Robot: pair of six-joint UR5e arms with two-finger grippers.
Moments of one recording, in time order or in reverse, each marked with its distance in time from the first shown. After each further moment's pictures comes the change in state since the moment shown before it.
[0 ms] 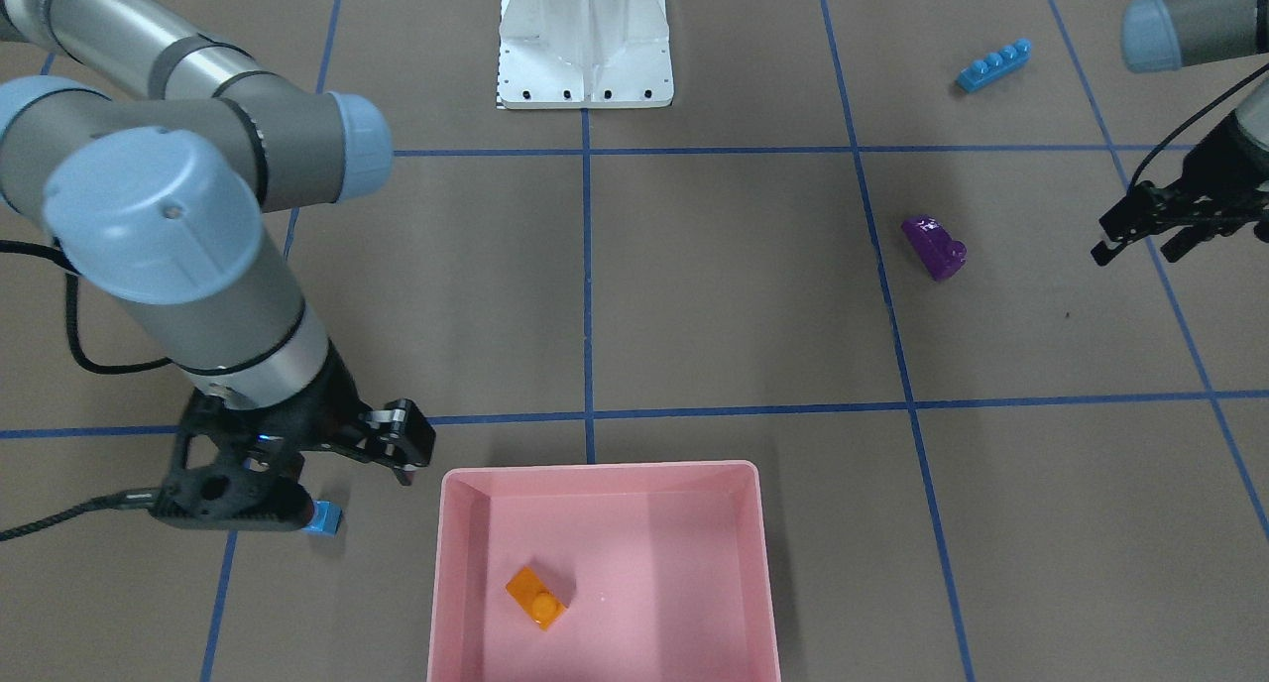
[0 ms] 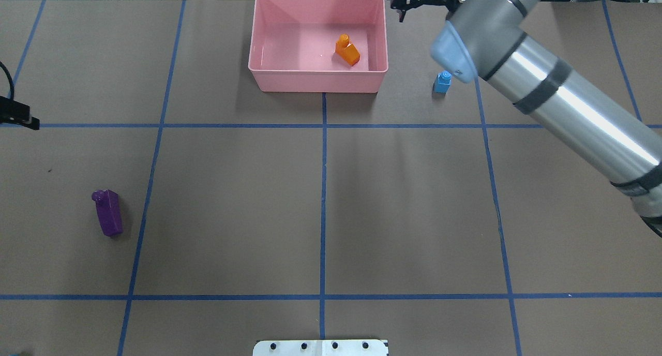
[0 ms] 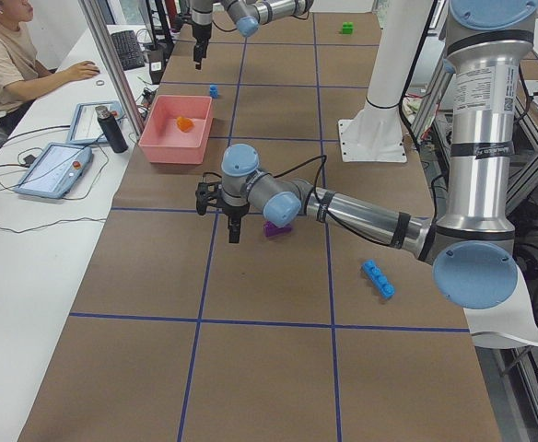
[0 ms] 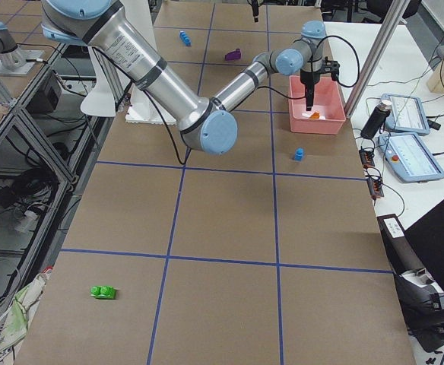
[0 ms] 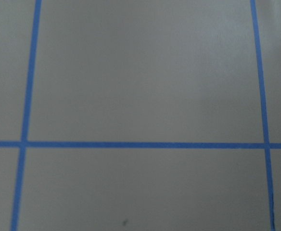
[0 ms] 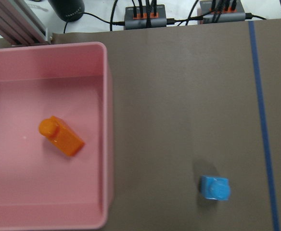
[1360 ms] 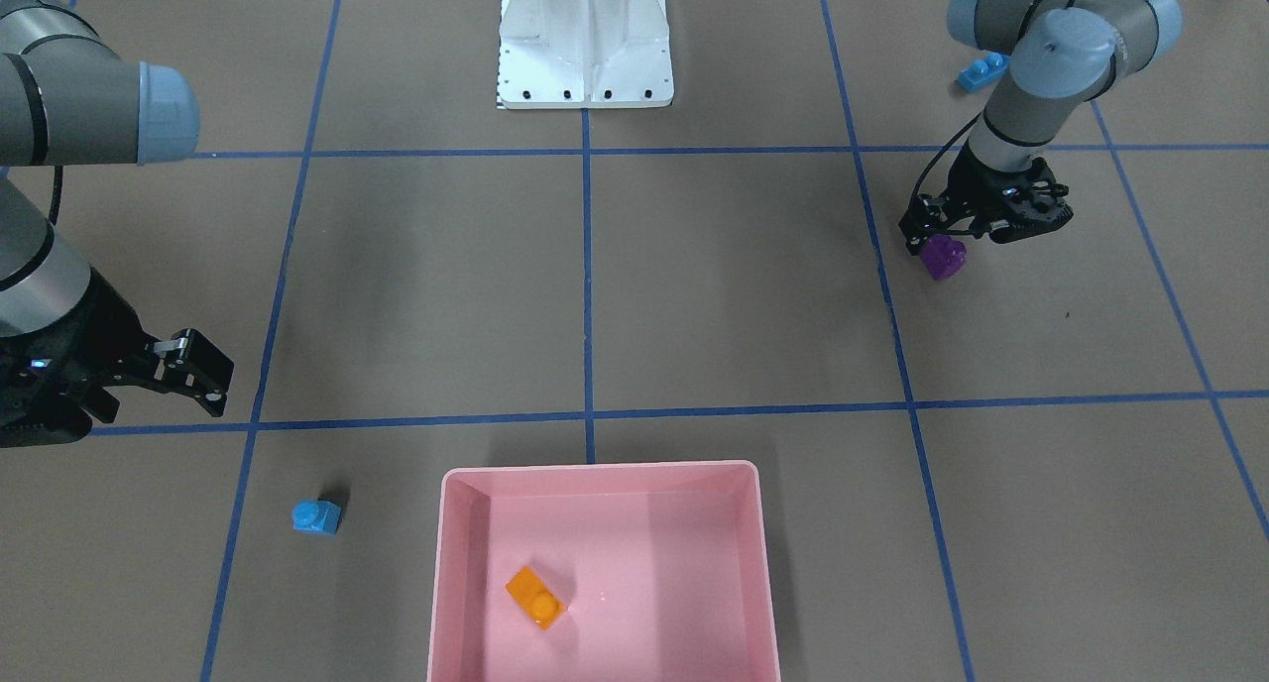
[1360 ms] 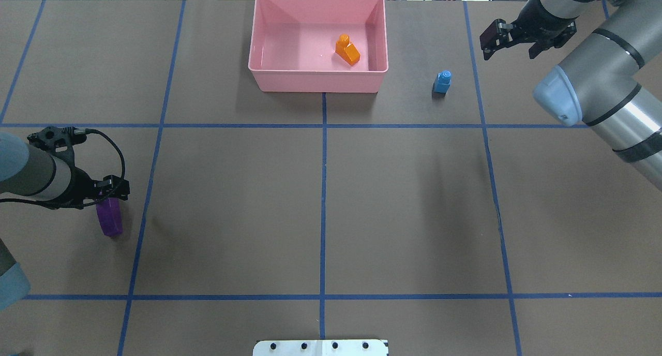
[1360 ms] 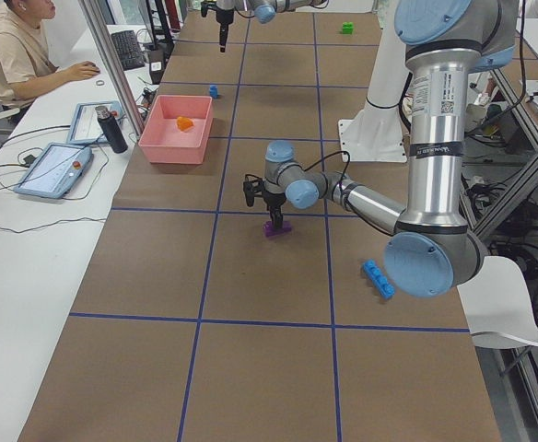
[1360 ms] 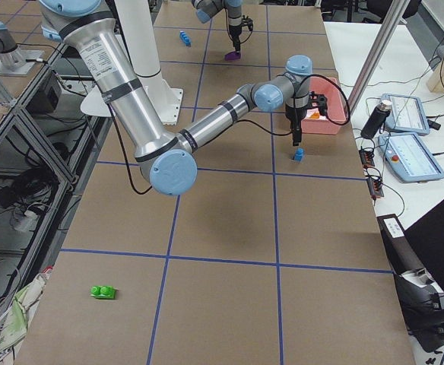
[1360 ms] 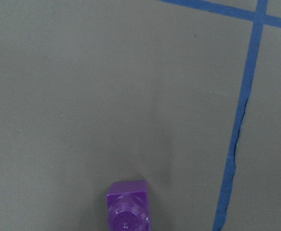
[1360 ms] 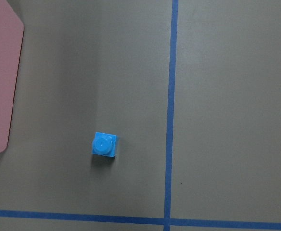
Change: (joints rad) left arm 0.420 -0.008 -0.008 0.007 0.295 -0.377; right arm 0.060 -0.273 0.193 0.005 0.036 -0.172
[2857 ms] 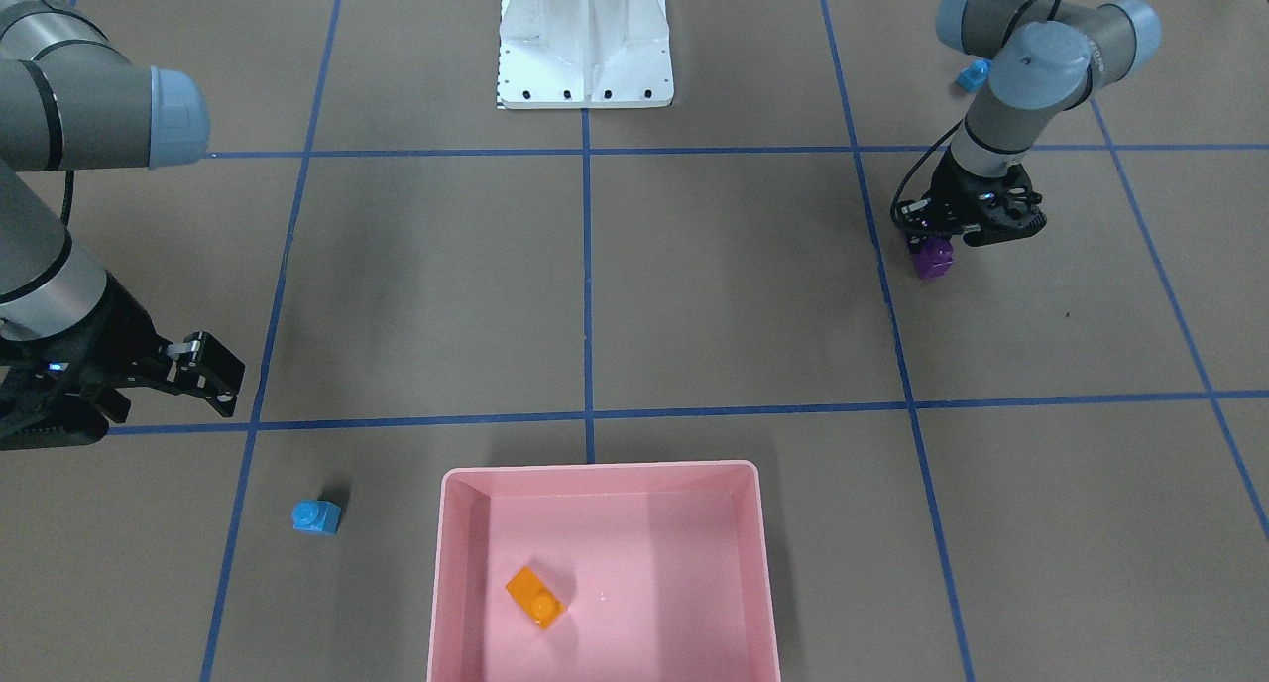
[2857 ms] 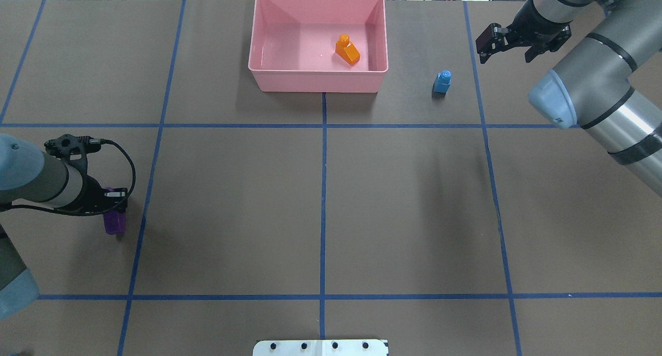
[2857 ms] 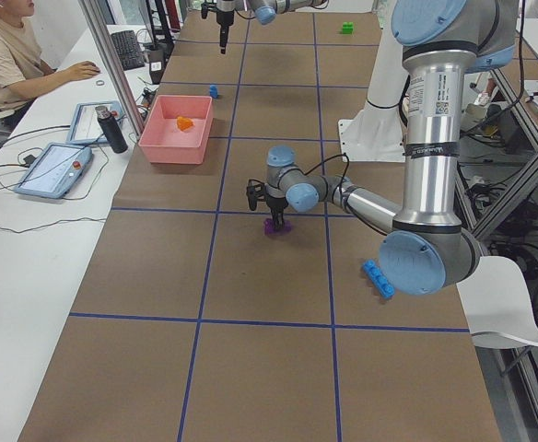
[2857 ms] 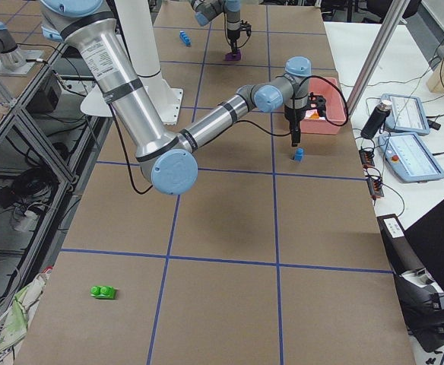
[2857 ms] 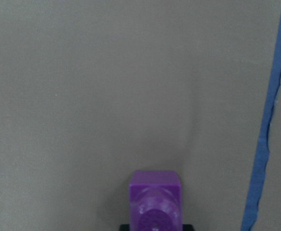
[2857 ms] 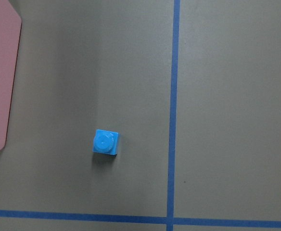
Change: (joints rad) left arm 0.028 -0.028 0.000 0.010 -0.006 0.063; right arm -0.013 0.004 -0.015 0.006 -0.005 0.010
